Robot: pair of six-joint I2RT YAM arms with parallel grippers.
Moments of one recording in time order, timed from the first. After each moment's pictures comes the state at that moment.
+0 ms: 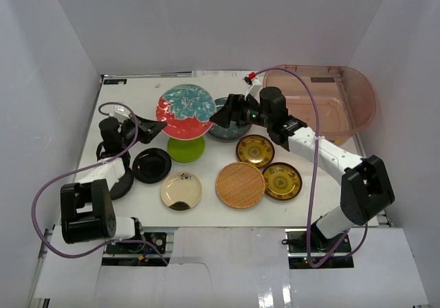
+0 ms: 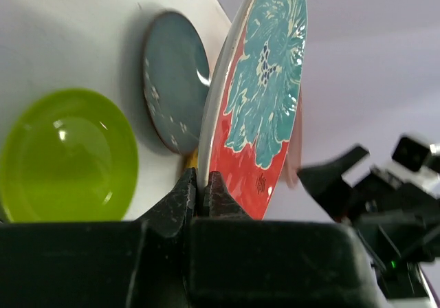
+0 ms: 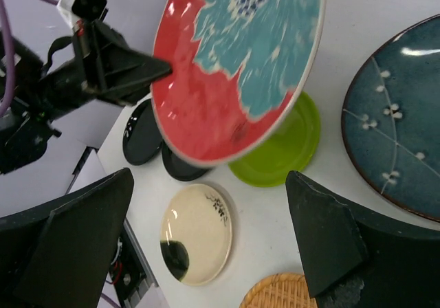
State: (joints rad) left arm 0.16 1.36 0.61 0.49 0.67 -1.06; right arm 0.61 1.51 1.12 0.14 -0.43 0.57
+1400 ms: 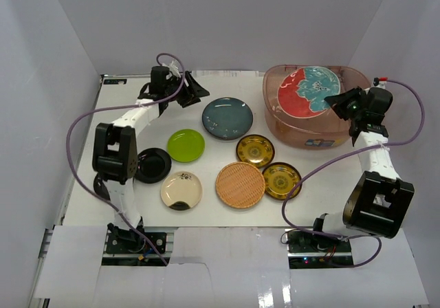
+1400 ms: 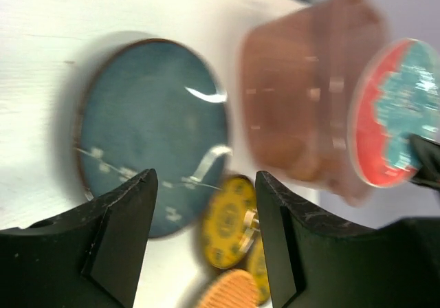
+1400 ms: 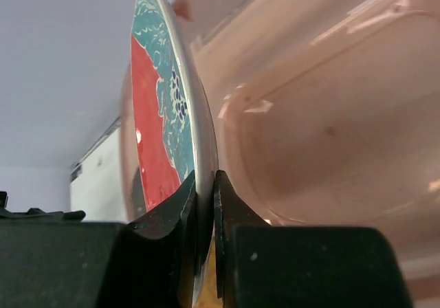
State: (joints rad) left arm -0.21 1.92 1.46 0.02 0.56 -0.75; right arm -0.27 1.39 1.01 0.06 -0.44 0.72
